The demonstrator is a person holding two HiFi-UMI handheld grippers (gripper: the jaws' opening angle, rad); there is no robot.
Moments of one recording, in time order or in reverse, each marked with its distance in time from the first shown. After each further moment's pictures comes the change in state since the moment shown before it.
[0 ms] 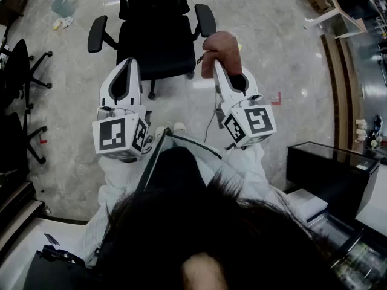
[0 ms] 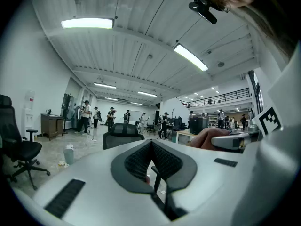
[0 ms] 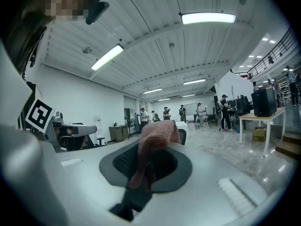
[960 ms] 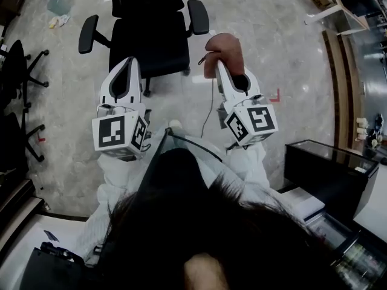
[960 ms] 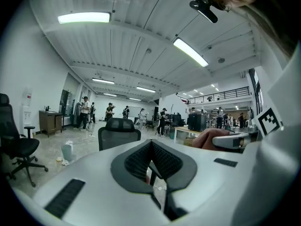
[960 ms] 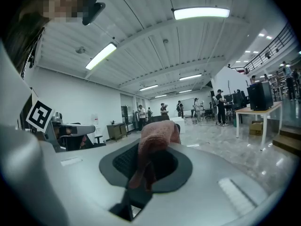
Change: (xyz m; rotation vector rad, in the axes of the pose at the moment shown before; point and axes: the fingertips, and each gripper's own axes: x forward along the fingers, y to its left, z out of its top) left arm 0.034 -0.038 -0.025 -0.006 0.052 -0.005; right arm -0.011 -0.061 -0.021 0.046 0.039 -0.015
